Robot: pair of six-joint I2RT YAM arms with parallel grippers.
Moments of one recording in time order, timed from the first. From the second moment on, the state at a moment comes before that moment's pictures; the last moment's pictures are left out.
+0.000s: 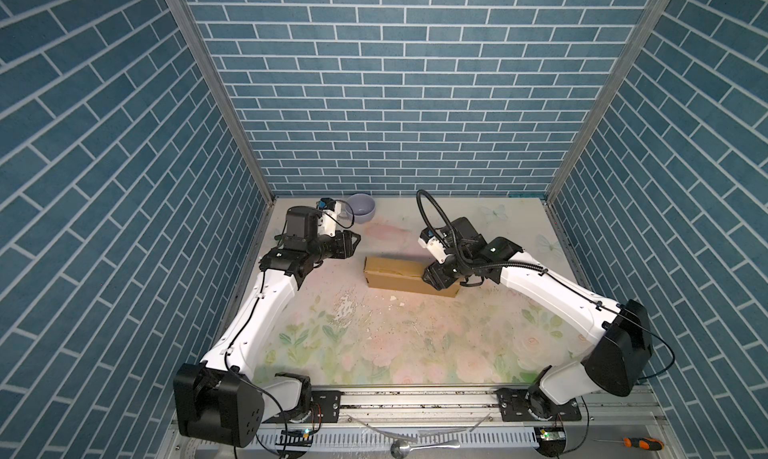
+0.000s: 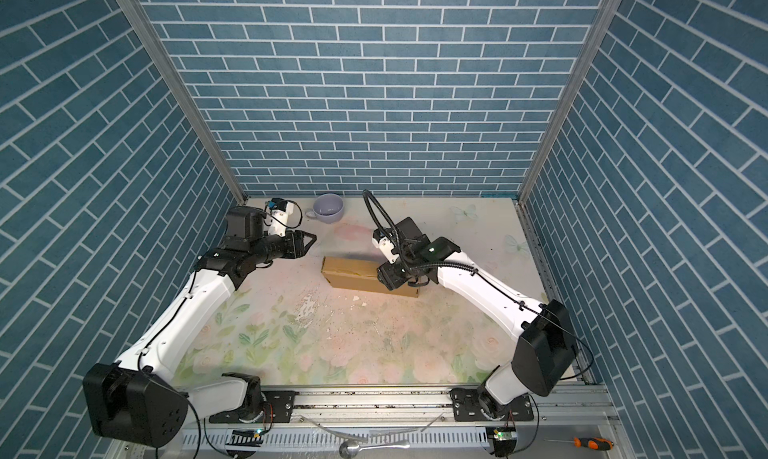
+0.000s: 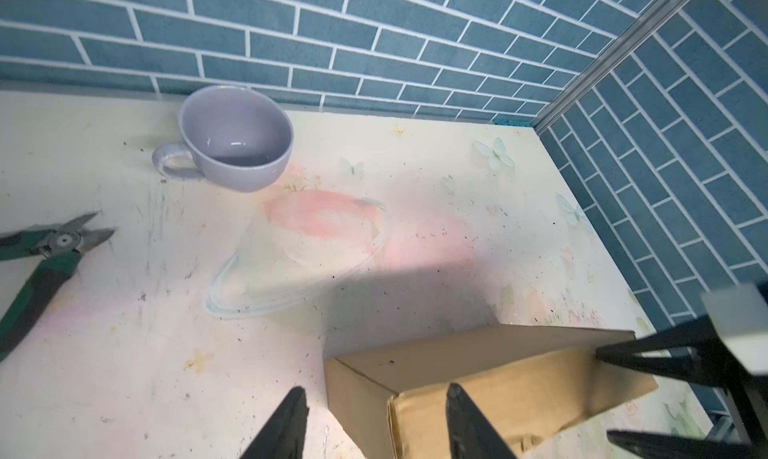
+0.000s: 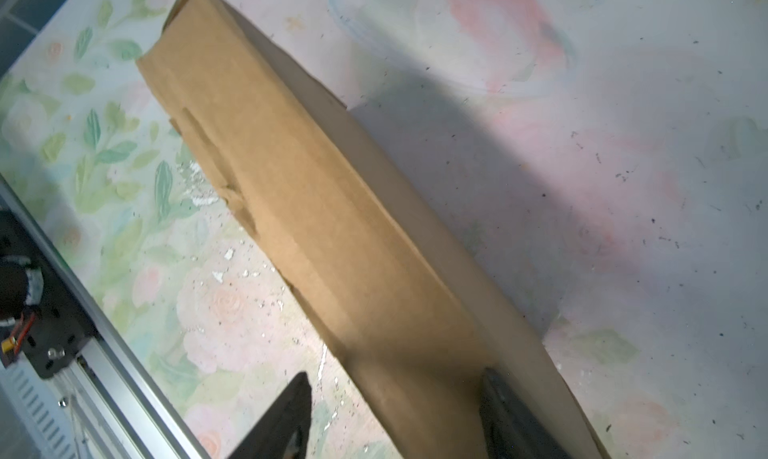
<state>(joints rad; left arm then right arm) -0.17 1.25 1.09 -0.47 0.38 -0.23 0.82 1.51 1.31 -0.79 -0.12 -0.01</state>
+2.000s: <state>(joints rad) -0.29 1.23 0.24 0.67 -0.74 0.10 0.01 1.29 0.37 0.40 0.47 0.12</state>
